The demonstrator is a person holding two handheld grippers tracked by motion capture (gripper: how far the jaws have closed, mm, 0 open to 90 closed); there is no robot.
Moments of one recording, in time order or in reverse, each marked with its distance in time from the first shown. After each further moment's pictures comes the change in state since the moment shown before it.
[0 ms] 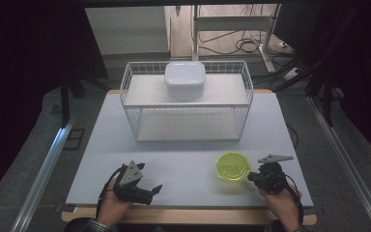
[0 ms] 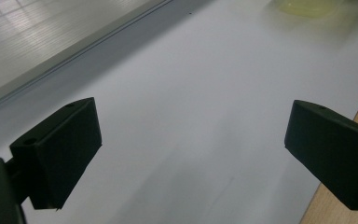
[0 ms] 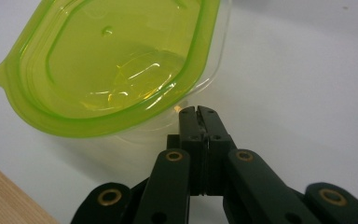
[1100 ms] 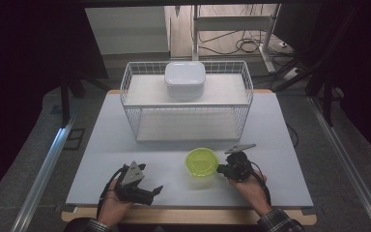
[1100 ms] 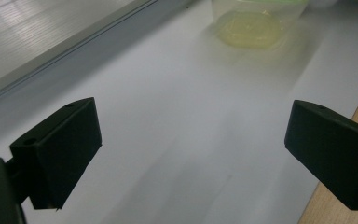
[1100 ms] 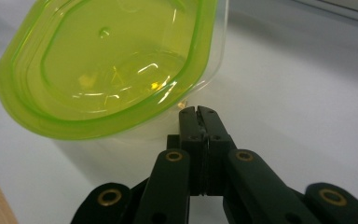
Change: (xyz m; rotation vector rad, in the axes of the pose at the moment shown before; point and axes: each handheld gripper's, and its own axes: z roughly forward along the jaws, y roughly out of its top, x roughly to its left) left arm -0.001 -0.001 0.003 0.017 -0.009 0.002; right arm 0.048 0.047 0.064 0.014 0.181 -0.105
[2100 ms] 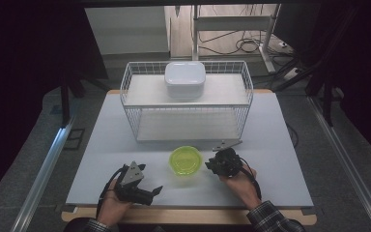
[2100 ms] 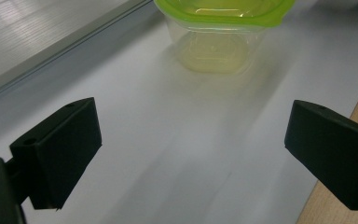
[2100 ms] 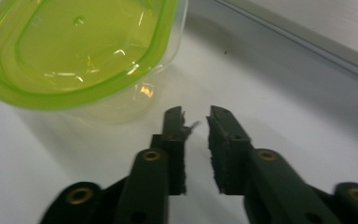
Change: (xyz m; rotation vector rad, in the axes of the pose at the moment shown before) left arm 0.002 -0.001 -0.001 0.007 -0.003 0.001; right arm 0.015 0.021 0.011 -0.019 -0.066 -0.125
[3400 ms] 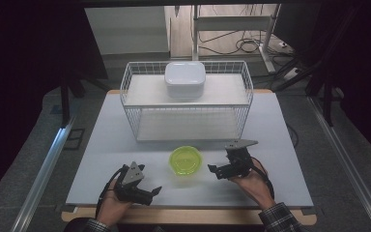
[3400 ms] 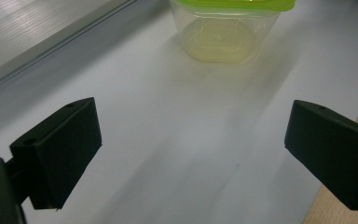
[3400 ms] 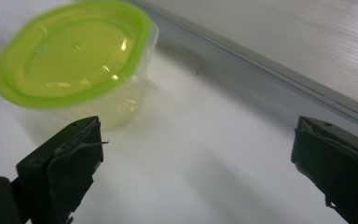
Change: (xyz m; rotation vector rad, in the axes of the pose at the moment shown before) left arm 0.001 -0.002 0.002 0.032 0.008 0.010; right arm -0.019 -0.007 -0.023 -0.136 0.049 0.024
